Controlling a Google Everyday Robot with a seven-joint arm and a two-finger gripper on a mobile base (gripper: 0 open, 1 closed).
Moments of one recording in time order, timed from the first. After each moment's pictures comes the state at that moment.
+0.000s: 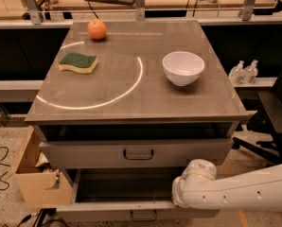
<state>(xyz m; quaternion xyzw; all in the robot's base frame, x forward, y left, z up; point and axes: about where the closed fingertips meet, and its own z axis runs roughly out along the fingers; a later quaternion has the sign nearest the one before) 0.446 -0.140 0.430 -0.70 0.70 -0.05 0.13</state>
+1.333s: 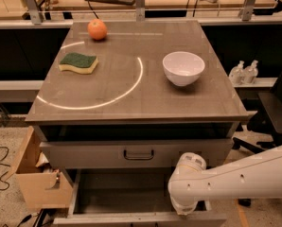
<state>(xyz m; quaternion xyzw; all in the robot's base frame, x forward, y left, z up) 0.401 -0.148 0.444 -0.74 0.67 -0.04 0.00</state>
